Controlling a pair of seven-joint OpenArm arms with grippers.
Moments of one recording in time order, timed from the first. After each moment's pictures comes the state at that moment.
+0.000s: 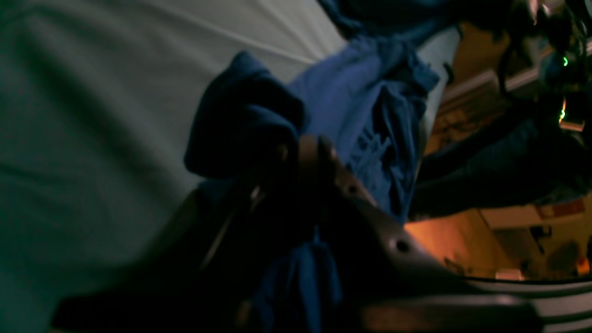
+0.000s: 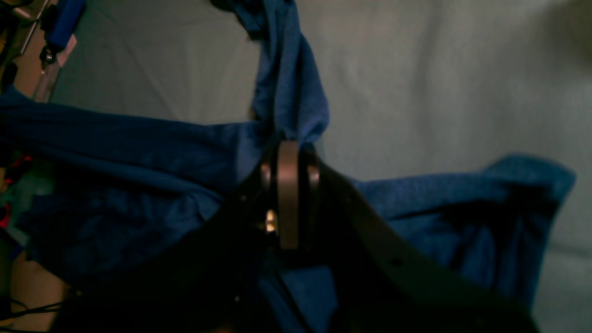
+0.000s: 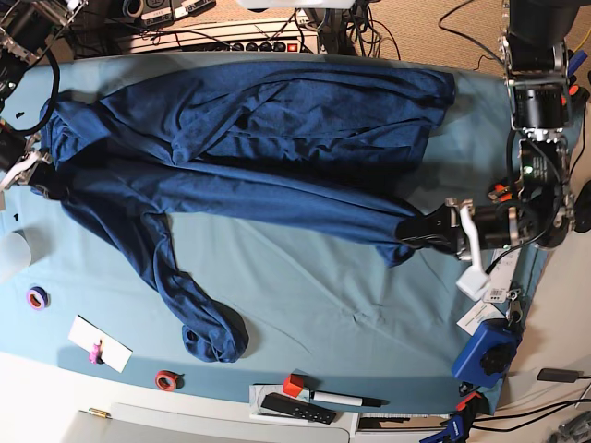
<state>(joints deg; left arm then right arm) -15.9 -21.5 -6.2 74.1 -82.6 -43.5 82.1 -4.8 33.2 47.1 83.4 70.0 39.8 -78.3</state>
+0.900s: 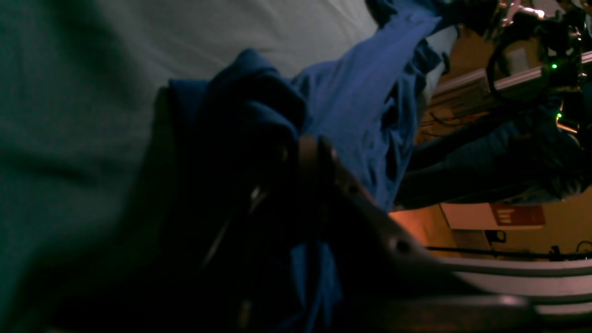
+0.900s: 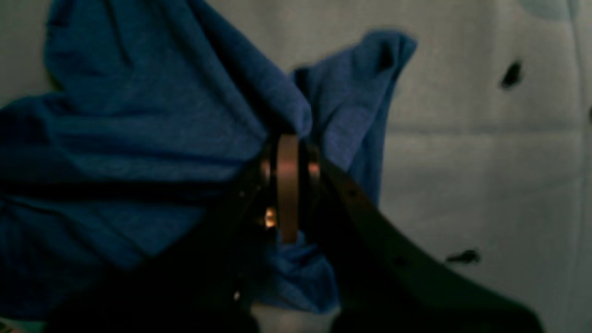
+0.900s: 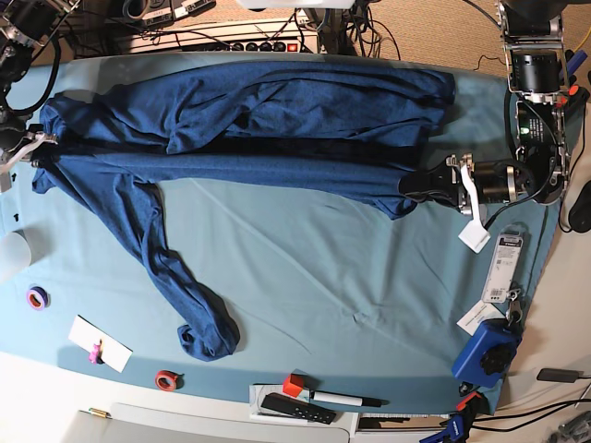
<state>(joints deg) -7.1 -21.4 -7.1 74.1 -82.6 -43.5 82.0 -8.1 31.4 47.0 83.4 38.1 39.9 -67.1</state>
